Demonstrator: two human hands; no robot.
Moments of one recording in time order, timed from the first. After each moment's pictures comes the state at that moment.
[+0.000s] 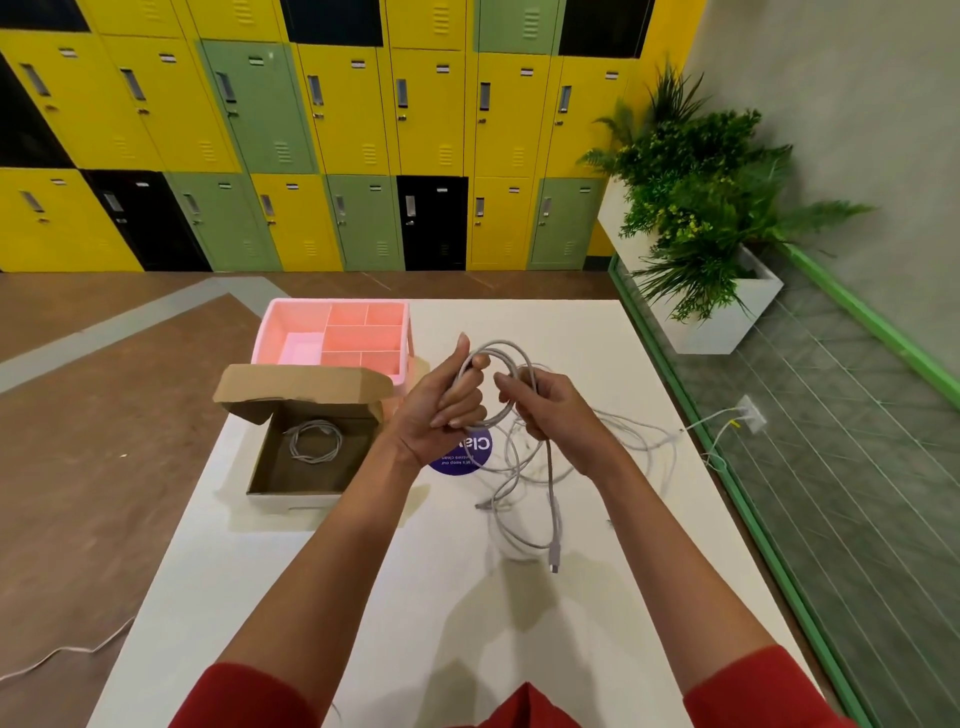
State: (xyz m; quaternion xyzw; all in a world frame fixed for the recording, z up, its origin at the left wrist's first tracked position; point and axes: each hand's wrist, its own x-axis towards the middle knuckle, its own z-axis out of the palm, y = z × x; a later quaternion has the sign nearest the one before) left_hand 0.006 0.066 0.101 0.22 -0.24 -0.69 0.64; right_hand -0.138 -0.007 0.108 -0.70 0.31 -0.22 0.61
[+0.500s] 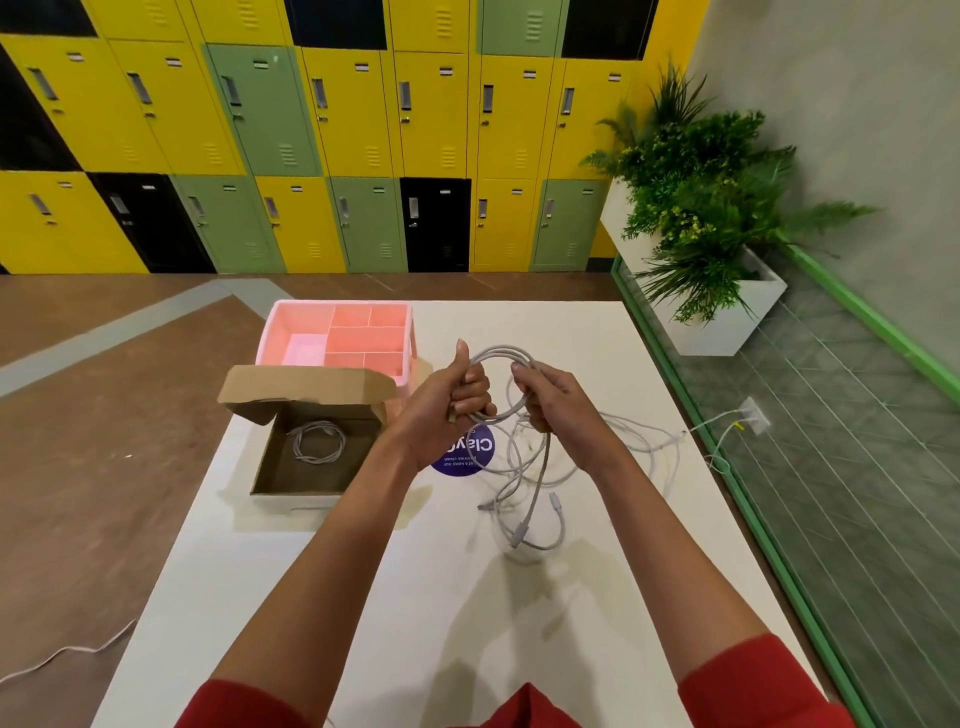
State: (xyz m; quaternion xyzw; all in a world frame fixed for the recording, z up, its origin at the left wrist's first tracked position) left_hand 0.007 0.067 0.095 0.37 -0.23 -0.62 0.65; right_hand -0.133 -0.013 0.105 -0.64 0.36 -0.25 0.63
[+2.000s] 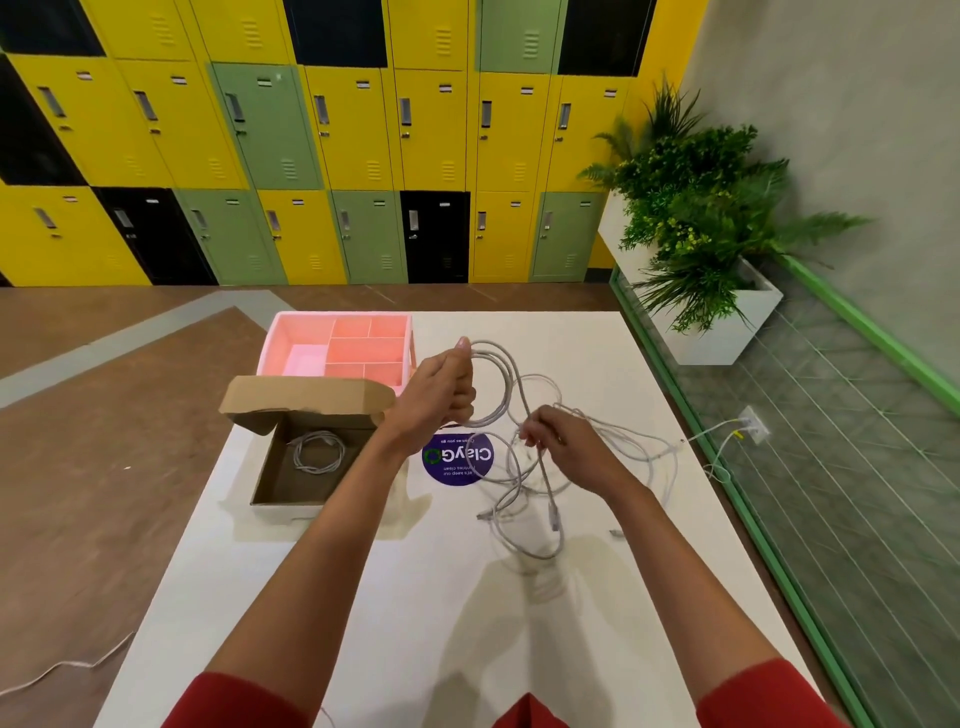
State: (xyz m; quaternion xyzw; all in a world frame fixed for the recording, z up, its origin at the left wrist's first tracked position) left_hand 0.014 0.065 0.113 0.52 -0.39 -0.47 0.60; right_hand -0.162 -0.031 0.057 -0.83 0.33 -0.17 0.41
